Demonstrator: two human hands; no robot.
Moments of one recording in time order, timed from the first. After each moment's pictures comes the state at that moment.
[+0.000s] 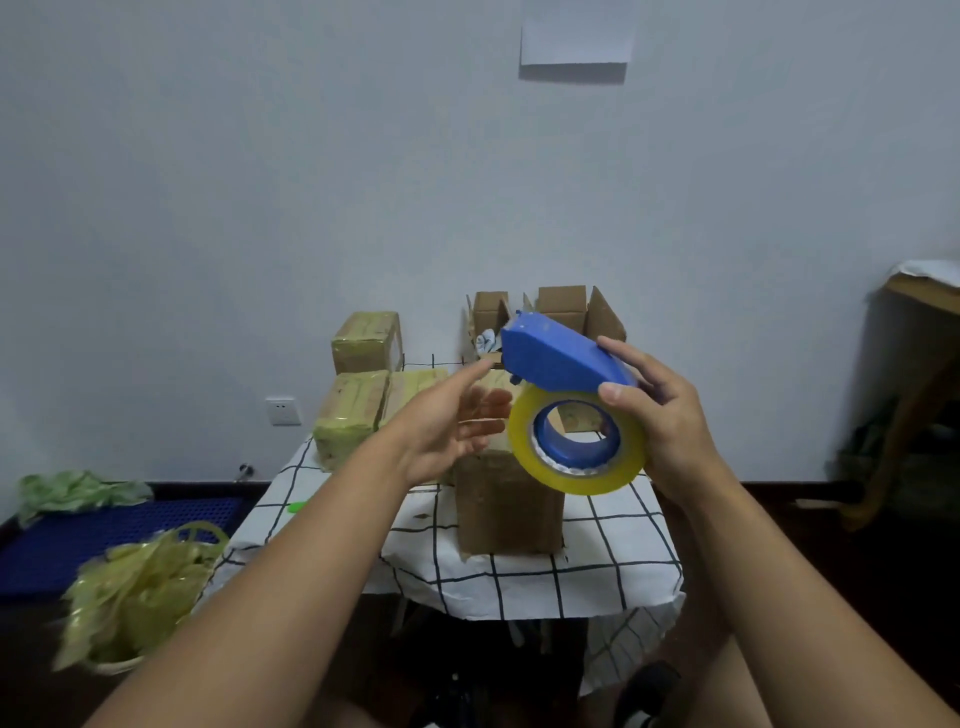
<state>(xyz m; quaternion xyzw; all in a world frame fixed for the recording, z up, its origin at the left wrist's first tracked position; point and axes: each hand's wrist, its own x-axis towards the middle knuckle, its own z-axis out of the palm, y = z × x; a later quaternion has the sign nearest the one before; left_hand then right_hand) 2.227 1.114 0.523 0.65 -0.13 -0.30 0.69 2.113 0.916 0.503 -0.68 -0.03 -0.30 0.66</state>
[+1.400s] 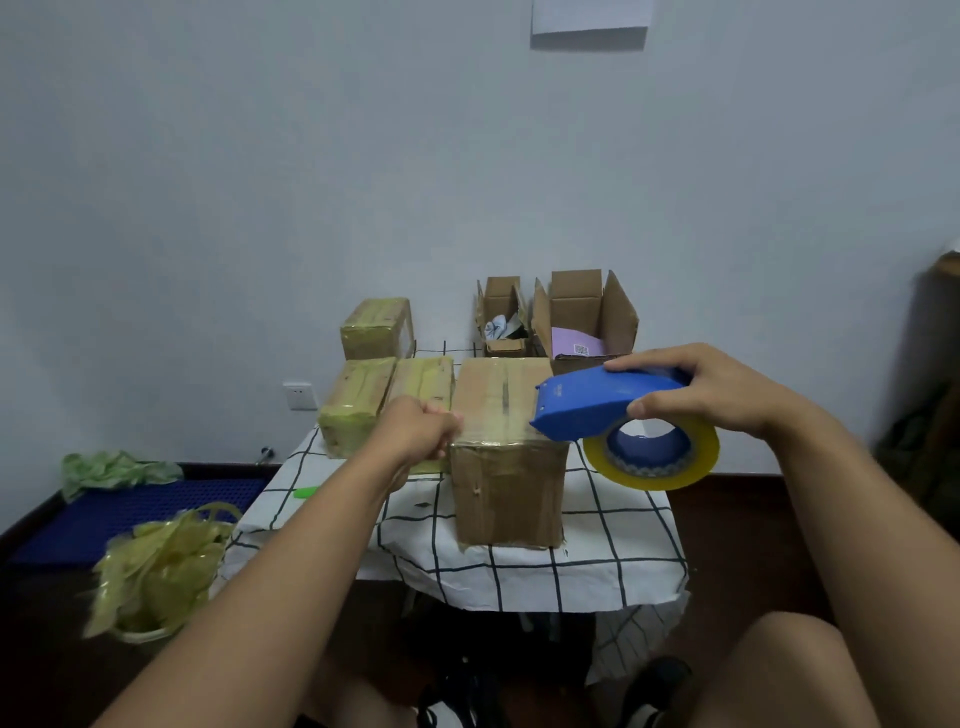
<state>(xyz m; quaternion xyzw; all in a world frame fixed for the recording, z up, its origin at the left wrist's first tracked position) 2.246 1.121 0.489 0.83 -0.08 -0.10 0.55 2.125 0.824 0.529 -0.91 -0.07 -0.08 0.41</state>
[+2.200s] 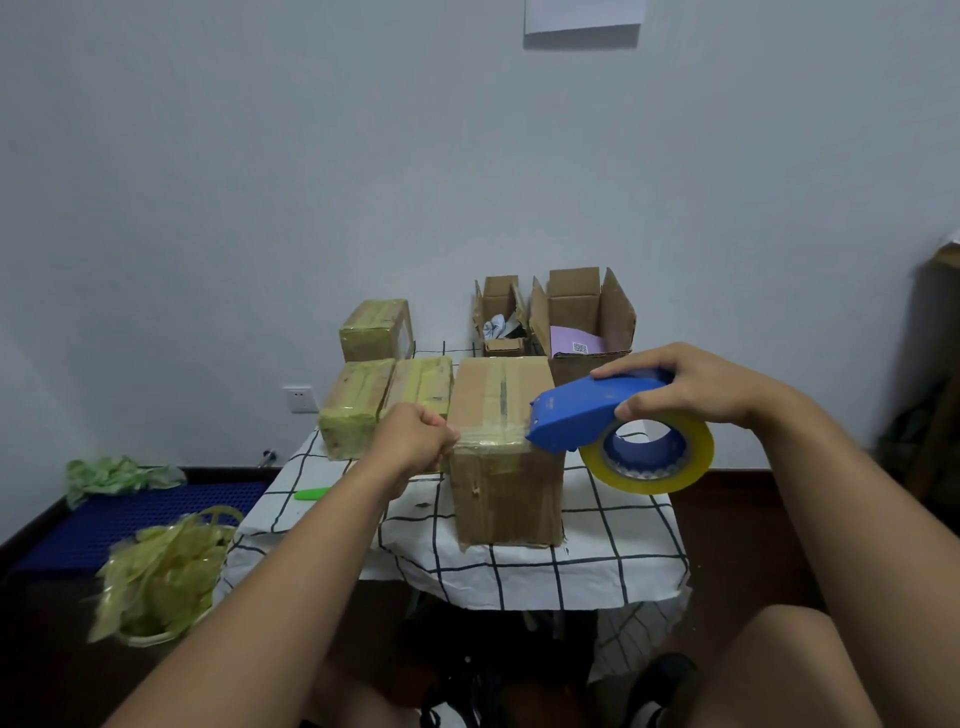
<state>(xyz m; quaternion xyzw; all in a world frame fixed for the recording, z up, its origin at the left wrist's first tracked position) 2.250 1.122 0.476 0.84 -0.08 -0.09 0.53 2.137 0.823 0.528 -0.92 -0.06 -0.03 0.39</state>
